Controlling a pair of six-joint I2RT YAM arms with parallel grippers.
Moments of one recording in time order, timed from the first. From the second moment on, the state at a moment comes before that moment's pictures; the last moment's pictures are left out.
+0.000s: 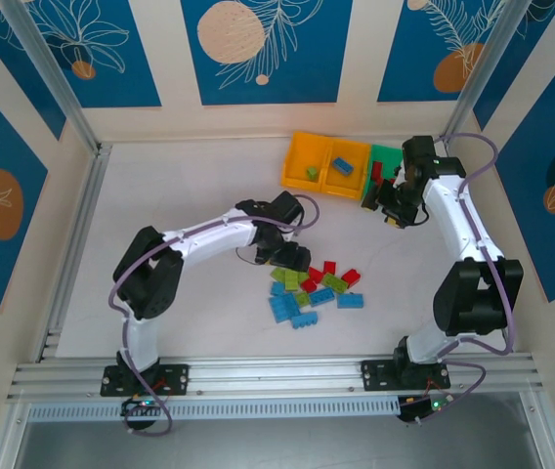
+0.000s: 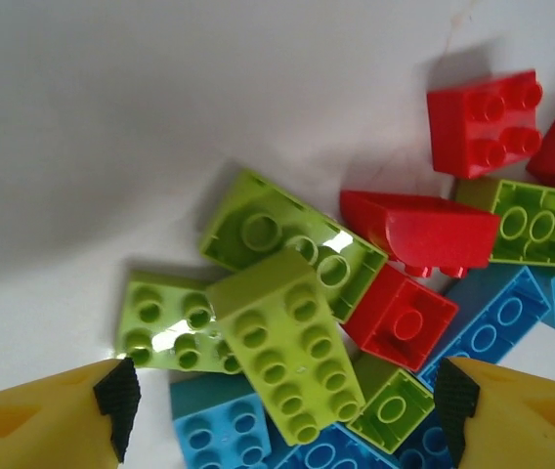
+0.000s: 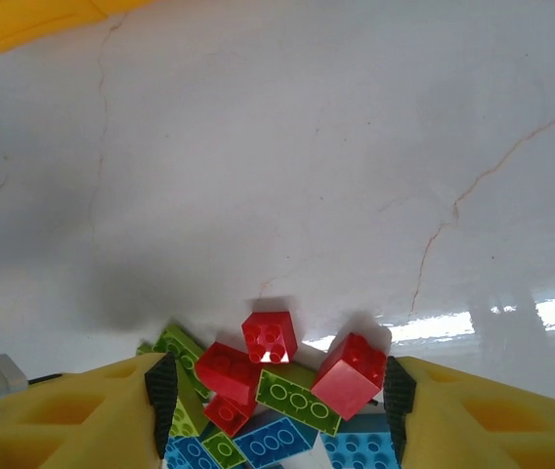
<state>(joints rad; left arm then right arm) -0.83 1.96 1.51 -0.84 0.23 -0.47 0.01 1.57 1.46 -1.16 -0.27 0.47</state>
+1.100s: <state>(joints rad) -0.86 2.12 1.65 -0.99 0.07 -0.47 0.03 1.57 1.46 -1.15 -0.27 0.47</state>
